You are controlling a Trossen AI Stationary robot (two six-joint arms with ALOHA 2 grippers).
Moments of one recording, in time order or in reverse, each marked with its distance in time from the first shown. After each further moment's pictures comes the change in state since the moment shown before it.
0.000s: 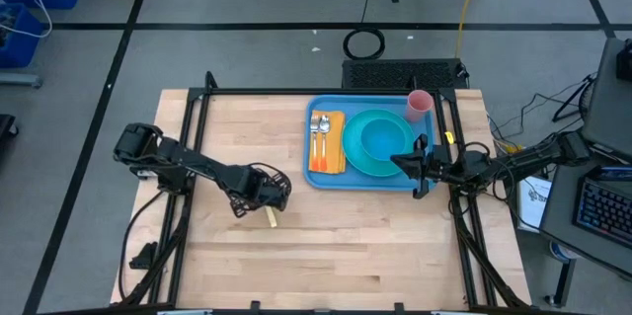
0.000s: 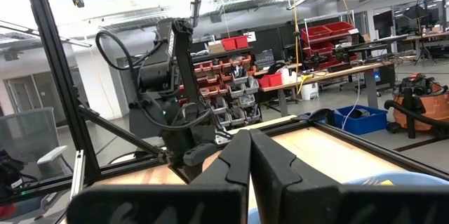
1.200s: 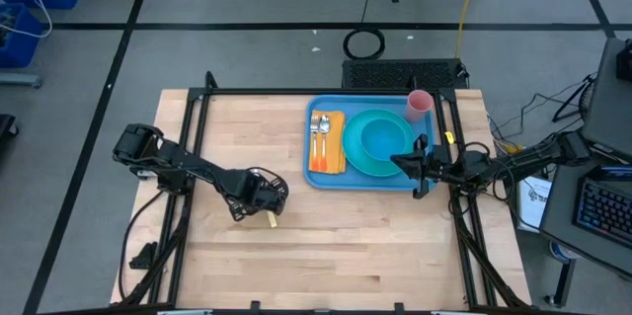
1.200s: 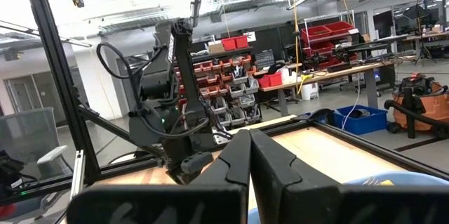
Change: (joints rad) left arm -0.025 0.000 -0.072 0.083 0.030 -0.008; right arm 0.000 0.000 0.000 0.000 0.000 0.000
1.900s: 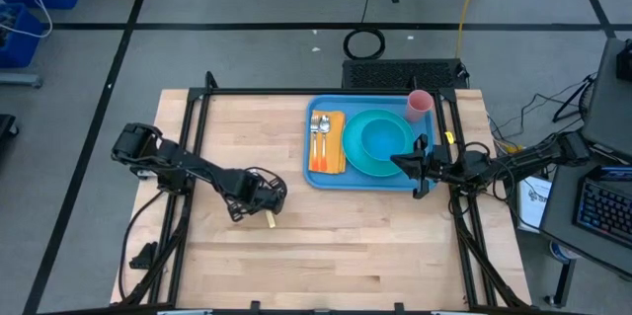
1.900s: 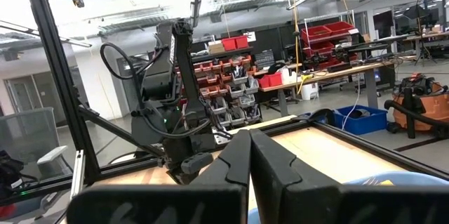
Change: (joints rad) left arm 0.014 -0.002 -0.033 0.068 0.005 0.008; right arm 0.000 0.000 0.000 0.000 0.000 0.000
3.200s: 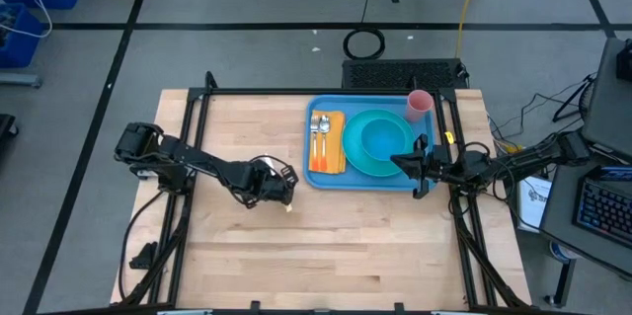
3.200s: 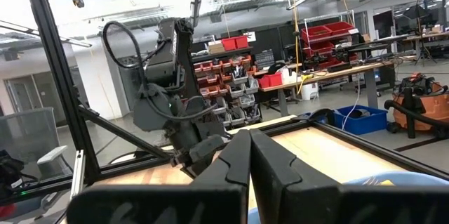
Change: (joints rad) left arm 0.052 0.005 0.098 -0.001 -0.180 0.132; right arm 0.000 0.000 0.000 0.000 0.000 0.000
